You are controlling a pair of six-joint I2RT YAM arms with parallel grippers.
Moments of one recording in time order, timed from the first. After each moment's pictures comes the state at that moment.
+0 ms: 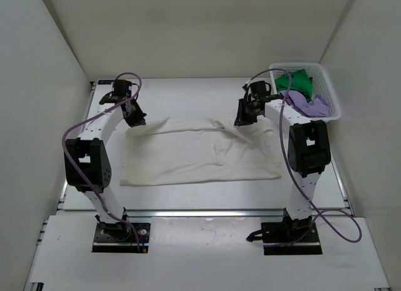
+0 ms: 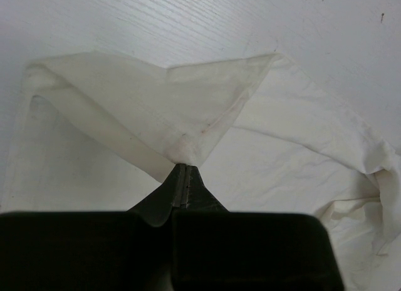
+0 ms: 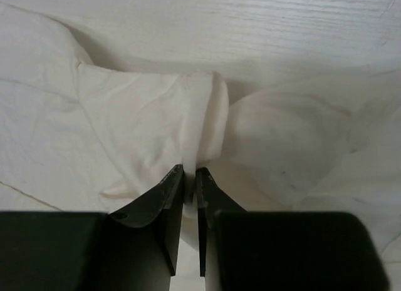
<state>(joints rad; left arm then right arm) -0.06 1.76 1.42 -0.67 0.03 -0.59 0.21 2.00 1.52 -0.50 -0.32 0.27</state>
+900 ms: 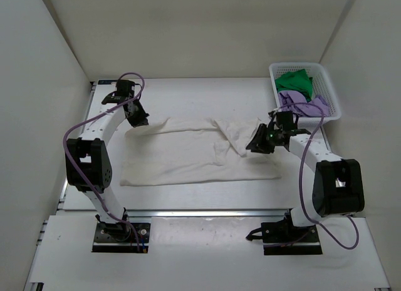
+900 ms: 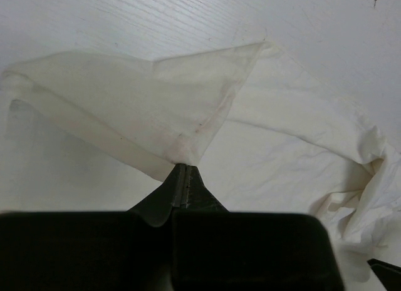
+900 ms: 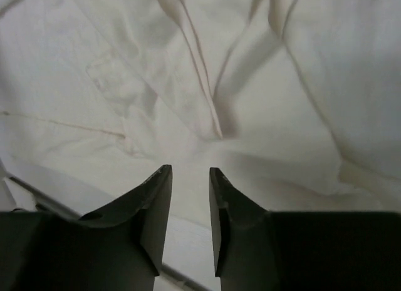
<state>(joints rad) -0.08 1.76 1.42 -0.67 0.04 -0.59 0.09 1.48 0.90 -0.37 -0.43 0.45</state>
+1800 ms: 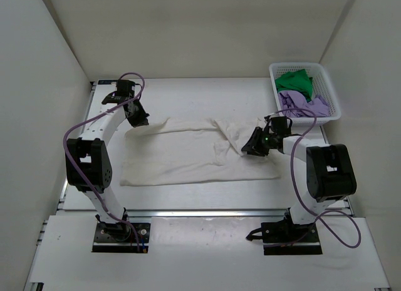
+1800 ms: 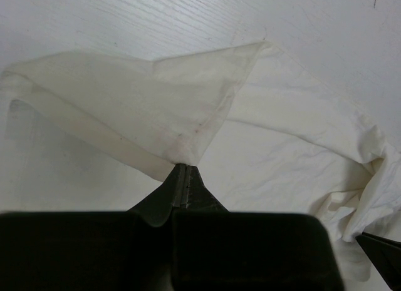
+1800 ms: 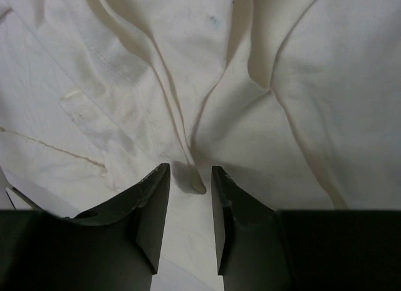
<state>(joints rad) -0.09 1.76 1.42 -0.67 0.04 -0.59 0.10 1.63 0.80 -0.11 -0.48 0.52</state>
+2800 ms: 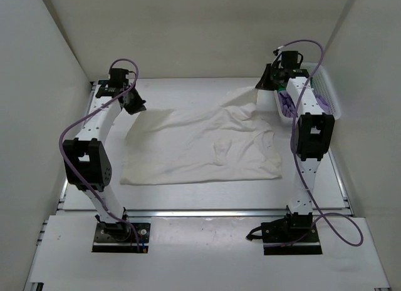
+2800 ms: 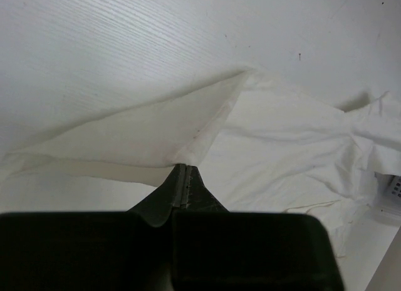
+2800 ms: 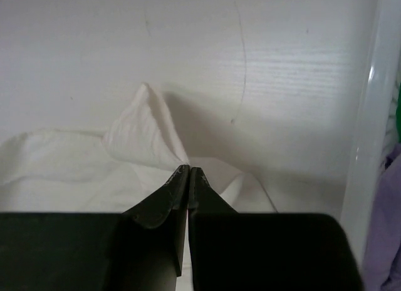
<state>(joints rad) -0.05 1.77 1.57 -0.66 0.06 -0.62 -0.01 2.25 2.13 -0.58 -0.39 0.26</state>
